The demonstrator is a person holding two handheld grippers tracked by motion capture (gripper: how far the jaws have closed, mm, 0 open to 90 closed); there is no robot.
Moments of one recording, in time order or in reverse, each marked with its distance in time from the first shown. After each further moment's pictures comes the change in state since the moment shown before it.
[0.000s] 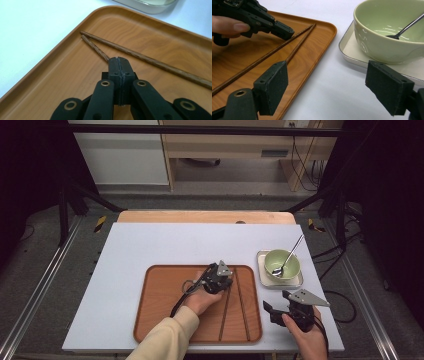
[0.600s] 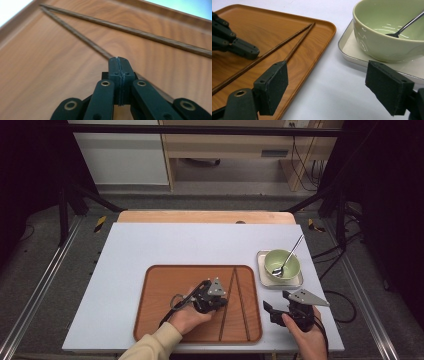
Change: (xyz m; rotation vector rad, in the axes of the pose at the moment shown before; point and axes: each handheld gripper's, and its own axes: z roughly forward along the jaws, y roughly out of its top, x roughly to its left) left arm -0.035 -0.029 -0.038 0.044 -0.133 0.061; right arm 0.000 0.000 0.001 0.009 -0.008 0.007
